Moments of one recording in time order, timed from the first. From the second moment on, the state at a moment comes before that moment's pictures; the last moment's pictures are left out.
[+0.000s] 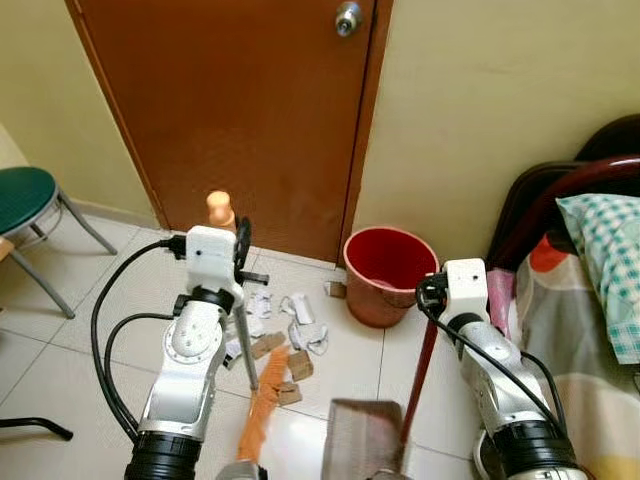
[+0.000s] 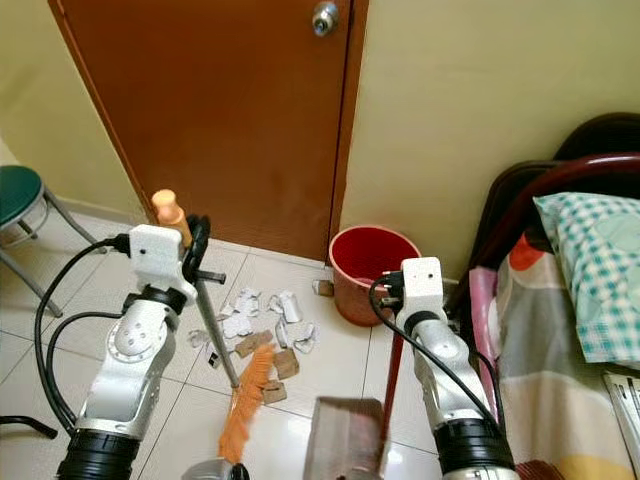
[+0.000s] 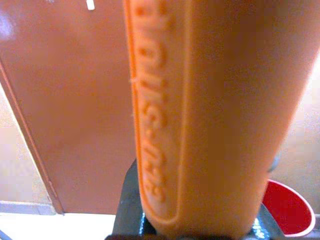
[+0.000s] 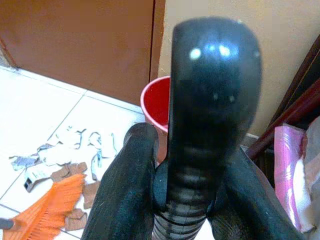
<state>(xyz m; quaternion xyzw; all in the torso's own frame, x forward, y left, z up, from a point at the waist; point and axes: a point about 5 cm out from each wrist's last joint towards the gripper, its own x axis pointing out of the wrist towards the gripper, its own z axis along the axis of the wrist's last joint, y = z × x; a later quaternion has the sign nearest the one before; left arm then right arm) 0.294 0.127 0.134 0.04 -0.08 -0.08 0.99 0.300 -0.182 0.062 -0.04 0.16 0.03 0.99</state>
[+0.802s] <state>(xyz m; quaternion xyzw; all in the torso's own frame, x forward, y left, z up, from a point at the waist) 0.312 0.044 0.143 -0.02 -0.07 -0.19 0.98 0.315 -0.211 0.063 -0.08 0.09 -0.02 0.99</state>
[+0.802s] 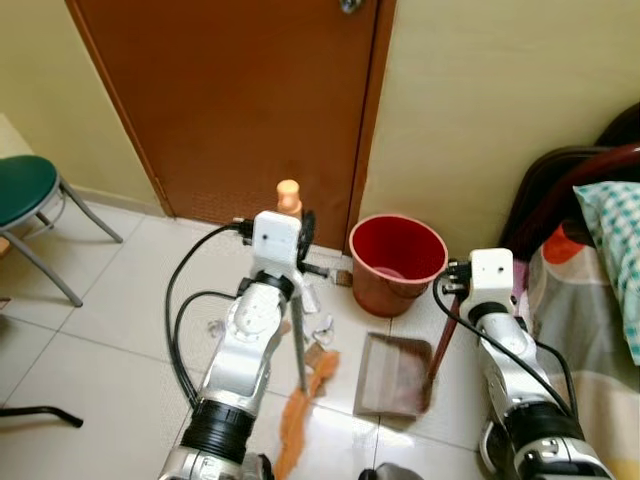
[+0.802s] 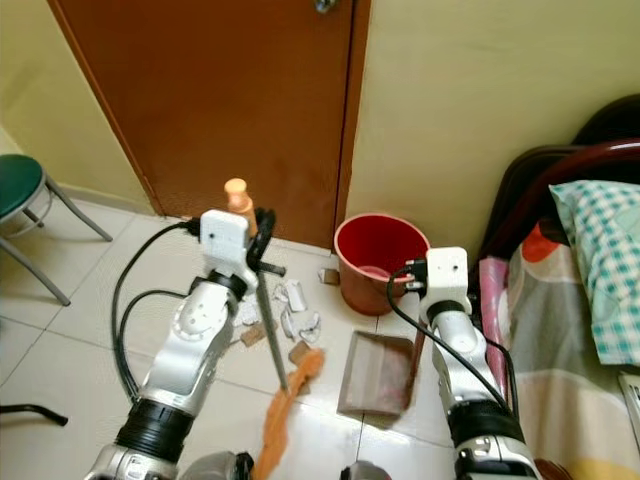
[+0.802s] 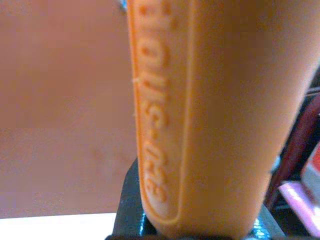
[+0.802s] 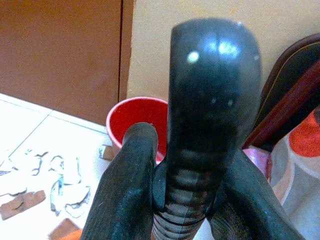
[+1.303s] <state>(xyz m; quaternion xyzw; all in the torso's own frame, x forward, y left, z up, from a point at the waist) 0.314 0.025 0.174 -0.15 -0.10 -0.23 0.96 0.313 -0.212 0.059 -0.08 0.09 -0.02 0.99</state>
